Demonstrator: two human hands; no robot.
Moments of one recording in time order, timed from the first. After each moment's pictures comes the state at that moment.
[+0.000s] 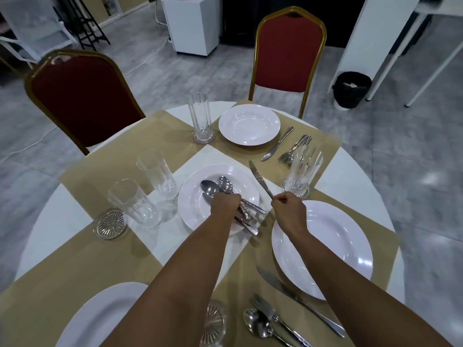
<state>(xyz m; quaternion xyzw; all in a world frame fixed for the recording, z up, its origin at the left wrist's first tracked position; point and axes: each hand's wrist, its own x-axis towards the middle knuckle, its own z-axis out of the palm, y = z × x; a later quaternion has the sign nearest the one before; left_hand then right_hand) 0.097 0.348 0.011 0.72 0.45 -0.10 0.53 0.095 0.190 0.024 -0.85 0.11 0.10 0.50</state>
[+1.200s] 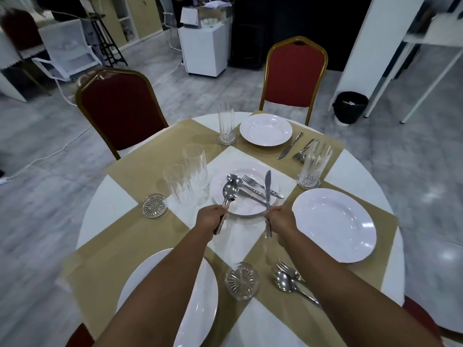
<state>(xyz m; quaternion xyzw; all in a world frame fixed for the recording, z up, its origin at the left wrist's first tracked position) -0.053 0.432 0.032 0.66 0.37 -0.04 0.65 -0.009 0.248 0.042 -0.76 0.20 0.20 0.59</state>
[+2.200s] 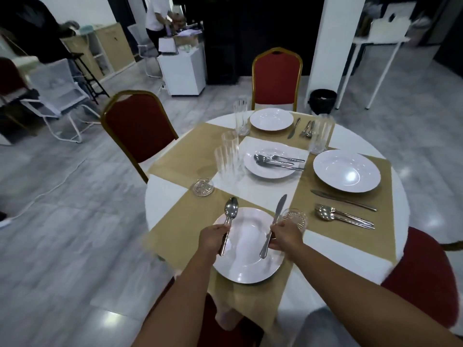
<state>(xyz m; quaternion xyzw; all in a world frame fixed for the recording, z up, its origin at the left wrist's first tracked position) -0.282 0.556 0.046 0.70 0.31 -0.06 0.64 -0.252 0.362 0.038 -0.71 0.26 0.18 0.63</state>
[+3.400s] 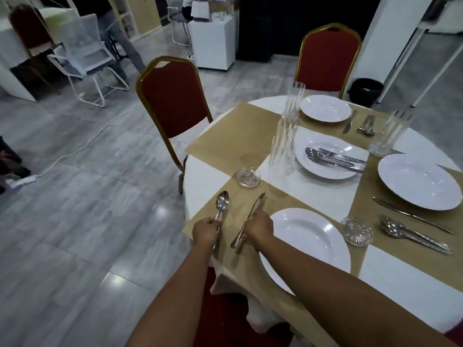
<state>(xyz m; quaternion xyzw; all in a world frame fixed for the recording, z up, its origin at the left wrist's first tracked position) -0.271 0.711 0.007 0.73 0.40 0.01 0.56 -0.230 0.583 0.024 -0.84 0.15 0.21 0.48</state>
